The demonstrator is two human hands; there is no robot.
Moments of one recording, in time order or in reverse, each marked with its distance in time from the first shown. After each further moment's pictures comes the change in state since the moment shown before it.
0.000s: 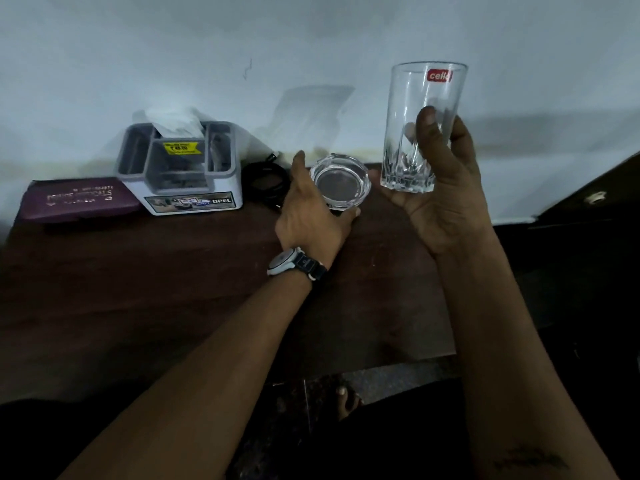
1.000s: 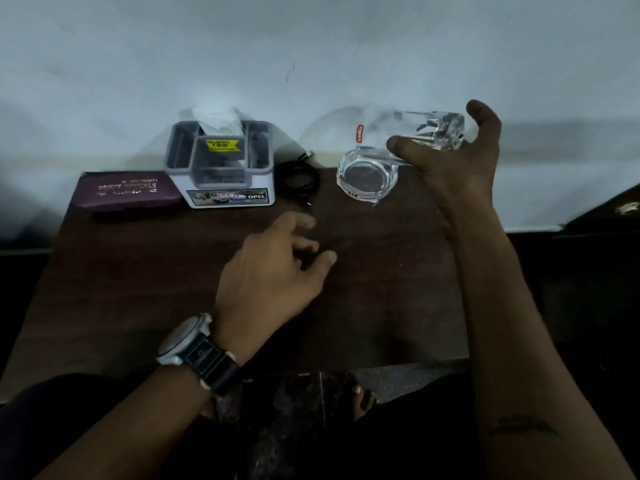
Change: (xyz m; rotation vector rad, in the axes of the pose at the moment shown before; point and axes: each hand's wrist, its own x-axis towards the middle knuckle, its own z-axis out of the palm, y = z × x) left_hand -0.056 -0.033 -0.136 0.027 -0.355 -0.040; right_hand 0.018 0.009 0.026 -0.625 0.205 -0.223
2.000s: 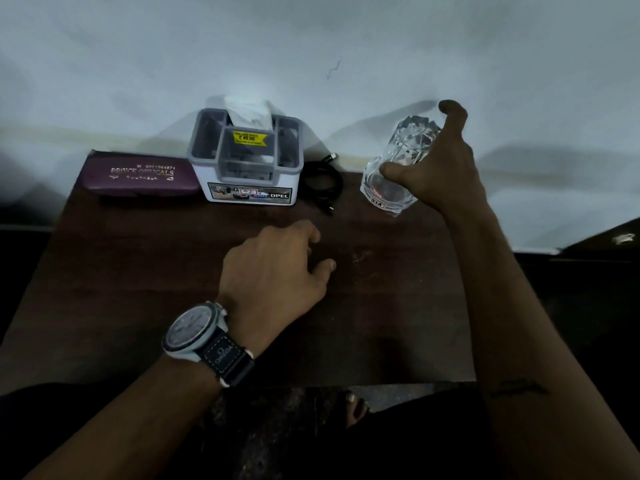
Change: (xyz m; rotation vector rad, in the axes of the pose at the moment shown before) left_hand 0.015 -0.019 -0.018 0.305 -0.032 0.031; right_hand 0.019 0.003 0.041 -0.649 -0.315 -0.207
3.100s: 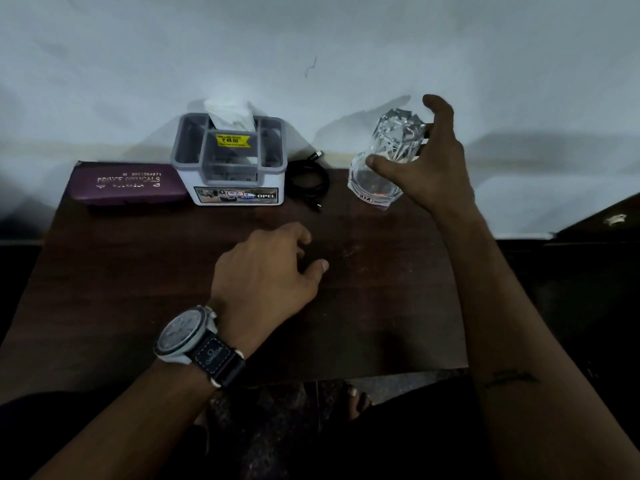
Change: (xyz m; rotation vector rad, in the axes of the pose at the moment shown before) left_hand -0.001 0.003 0.004 0.004 -0.017 -0.002; right_hand -0.006 0.018 -0.001 0.157 0.075 -0.075
